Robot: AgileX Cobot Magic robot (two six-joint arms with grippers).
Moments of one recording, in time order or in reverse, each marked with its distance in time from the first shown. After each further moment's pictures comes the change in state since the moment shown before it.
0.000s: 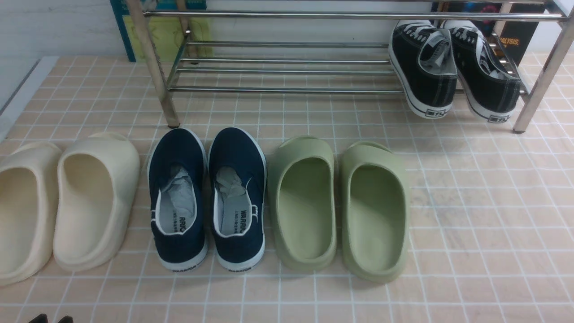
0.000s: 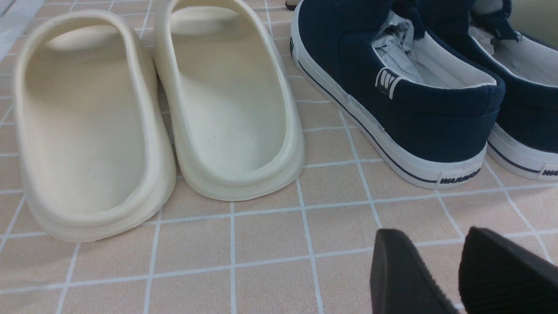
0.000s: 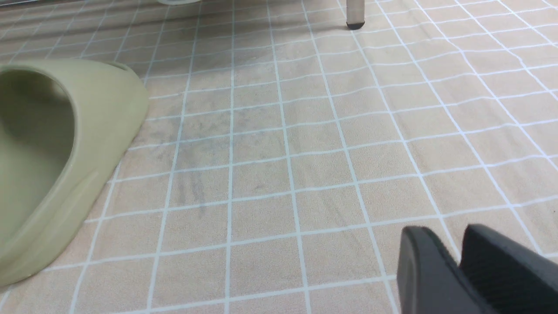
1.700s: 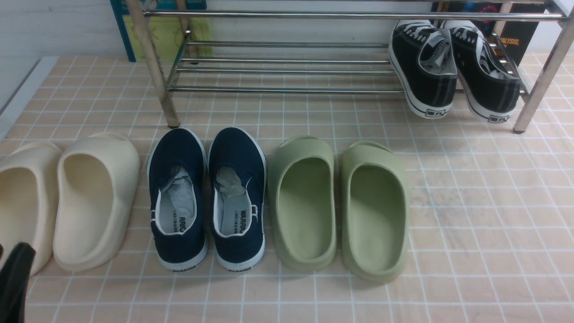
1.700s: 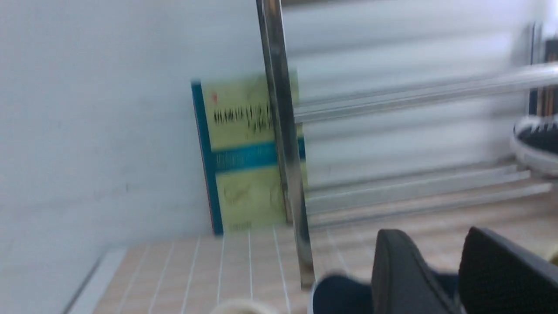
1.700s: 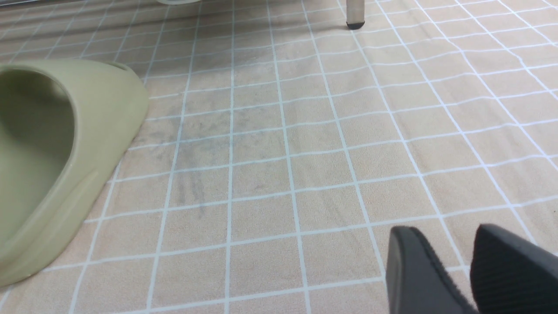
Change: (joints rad) right arm 0.000 0.000 0.000 0.000 0.000 0.000; left arm 0.000 0.000 0.006 0.118 -0.628 -0.001
